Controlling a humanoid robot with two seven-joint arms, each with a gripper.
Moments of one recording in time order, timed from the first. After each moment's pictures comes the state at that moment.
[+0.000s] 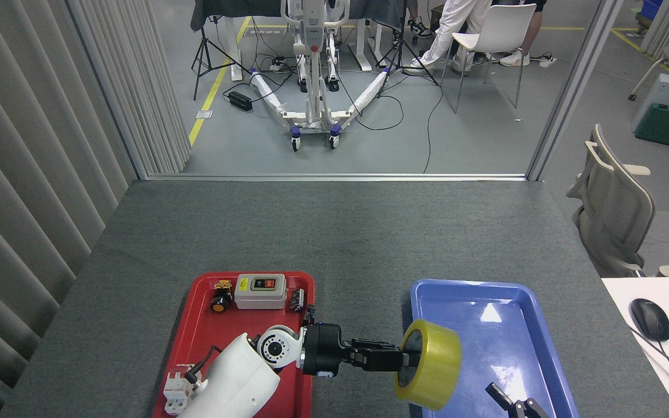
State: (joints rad) left arm -0.63 -0.05 -0.64 -0.81 -0.09 -0.79 -0.92; right arm 0.35 -0.09 -0.15 -1.71 1.47 -0.78 -0.30
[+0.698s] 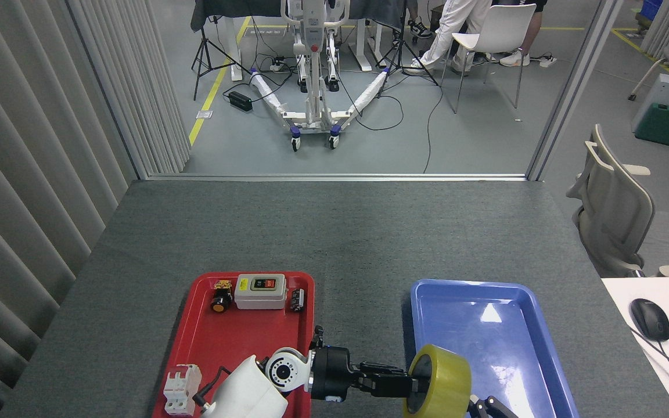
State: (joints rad) left arm -0.55 -0.08 -0.64 -0.83 -0.14 -0.79 -0.92; right arm 0.35 -0.10 -0.04 -1.77 1.49 -0.79 -0.30
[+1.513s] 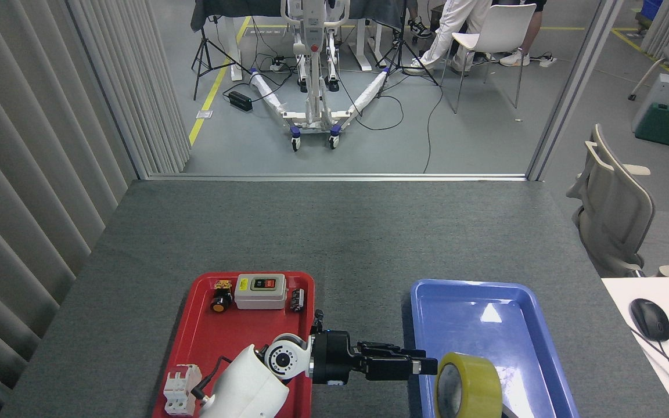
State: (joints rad) left arm -0.56 -0.08 -0.55 -0.90 -0.18 -0.78 -0.91; right arm 0.38 -0.10 -0.11 -1.76 1.50 -0.78 -0.28
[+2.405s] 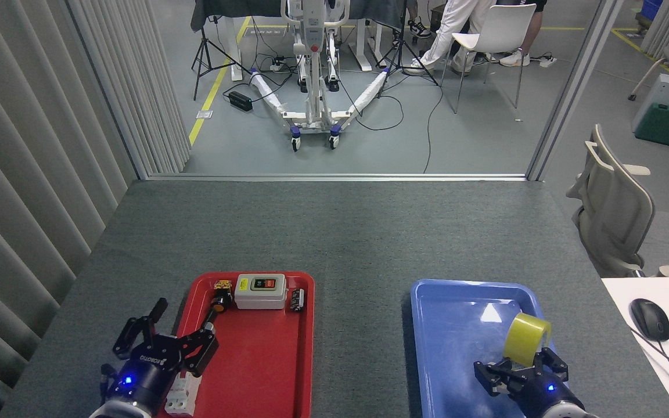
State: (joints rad) left arm -0.04 0.33 -0.20 -1.48 -1.17 -0.05 0.21; right arm 0.01 -0.21 0.02 -1.49 1.42 -0.11 0.43
